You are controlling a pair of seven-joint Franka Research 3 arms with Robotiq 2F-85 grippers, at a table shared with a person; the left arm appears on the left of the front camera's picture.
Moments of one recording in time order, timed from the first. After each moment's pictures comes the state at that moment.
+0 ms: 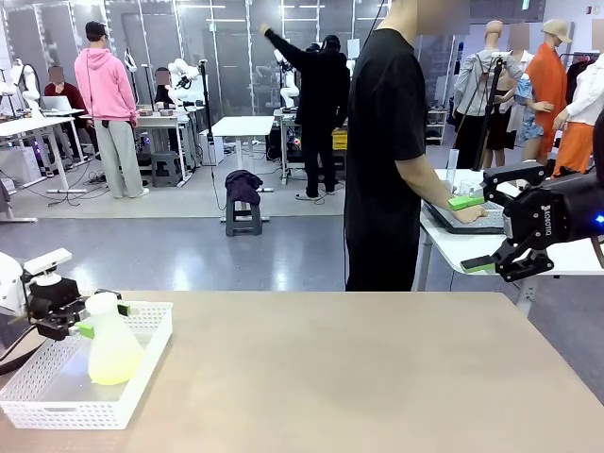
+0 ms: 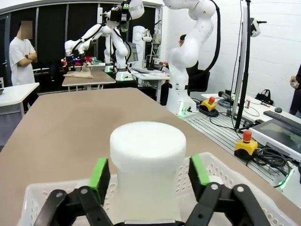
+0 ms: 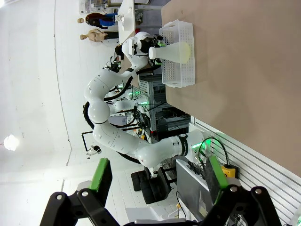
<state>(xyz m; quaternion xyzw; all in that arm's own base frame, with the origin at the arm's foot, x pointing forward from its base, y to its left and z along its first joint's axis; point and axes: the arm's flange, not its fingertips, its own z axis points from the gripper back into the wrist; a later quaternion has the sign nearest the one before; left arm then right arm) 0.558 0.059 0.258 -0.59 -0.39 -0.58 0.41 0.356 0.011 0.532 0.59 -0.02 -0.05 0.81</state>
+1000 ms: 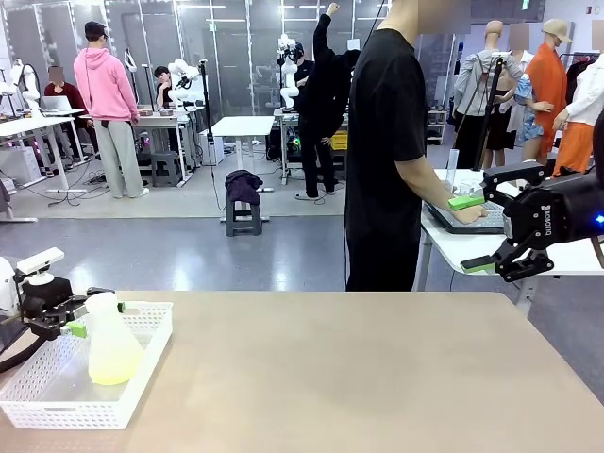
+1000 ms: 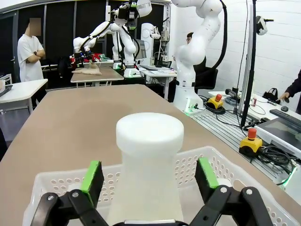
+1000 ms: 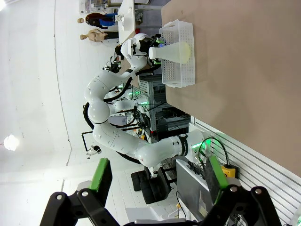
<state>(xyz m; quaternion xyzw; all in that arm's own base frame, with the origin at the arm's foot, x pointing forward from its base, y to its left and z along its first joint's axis) 0.559 0.074 0.259 -0.58 -0.40 -0.58 0.42 0.356 0.011 0.532 0.59 -0.02 -0.05 0.81</state>
